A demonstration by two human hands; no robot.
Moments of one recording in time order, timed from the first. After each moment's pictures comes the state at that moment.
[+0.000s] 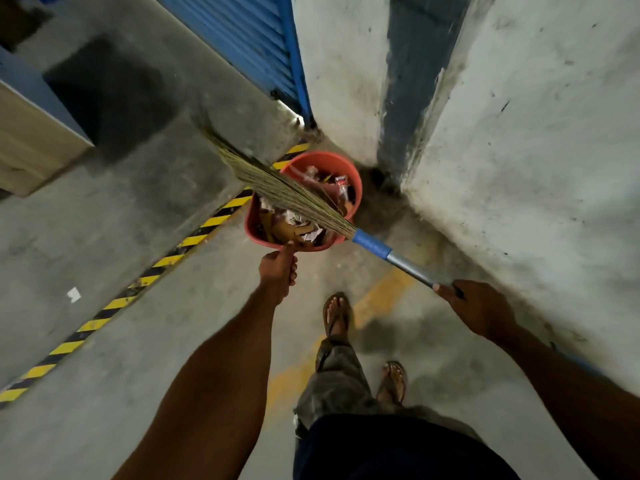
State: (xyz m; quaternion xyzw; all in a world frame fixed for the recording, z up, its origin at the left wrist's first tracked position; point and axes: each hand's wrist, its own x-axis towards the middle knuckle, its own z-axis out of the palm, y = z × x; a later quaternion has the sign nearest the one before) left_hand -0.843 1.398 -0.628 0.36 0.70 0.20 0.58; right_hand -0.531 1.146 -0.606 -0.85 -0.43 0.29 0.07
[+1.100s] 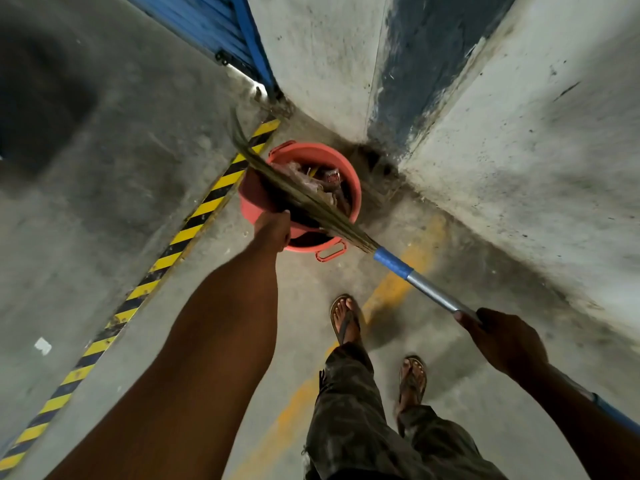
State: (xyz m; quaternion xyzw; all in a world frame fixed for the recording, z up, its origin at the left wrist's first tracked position) left_hand -0.743 1.671 -0.775 0.45 0.74 -0.02 0.51; right_hand -0.538 1.235 -0.656 -0.90 -0.30 0.30 -0.03
